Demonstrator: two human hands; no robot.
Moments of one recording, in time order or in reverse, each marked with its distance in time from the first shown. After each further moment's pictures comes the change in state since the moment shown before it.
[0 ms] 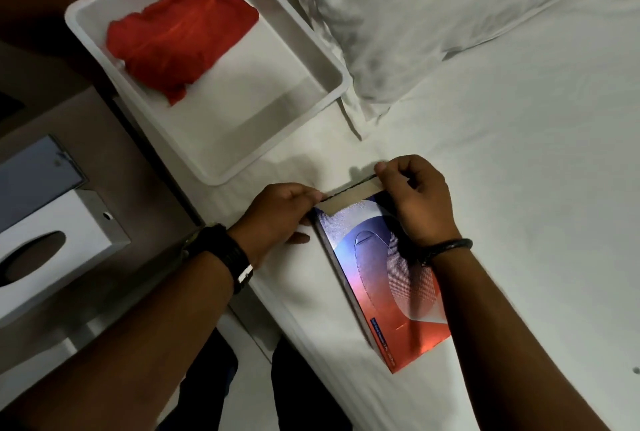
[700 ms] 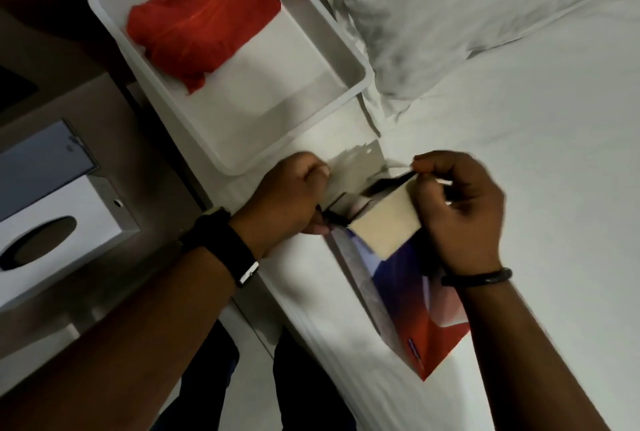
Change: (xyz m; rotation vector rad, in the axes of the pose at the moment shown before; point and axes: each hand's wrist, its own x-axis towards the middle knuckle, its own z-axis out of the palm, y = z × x) left_hand -0.024 0.035 -0.010 0.080 0.051 0.103; right_hand -0.032 -0.030 -0.005 -0.099 0.193 -0.383
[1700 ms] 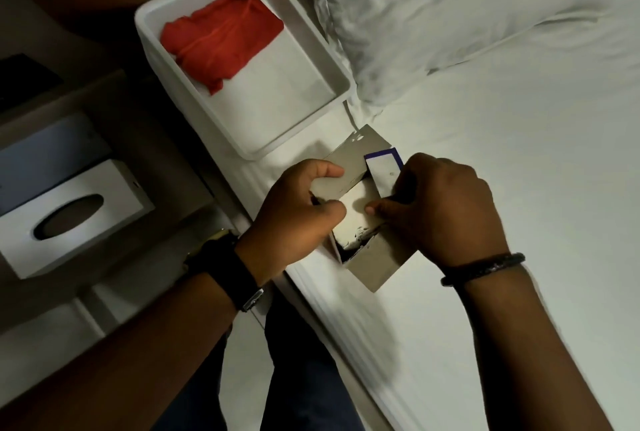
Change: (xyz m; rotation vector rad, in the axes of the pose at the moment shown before) left_hand -0.123 0.055 -0.008 -0.004 -0.024 0.068; right_hand -0.019 -0.145 -0.051 -0.859 -0.440 0.000
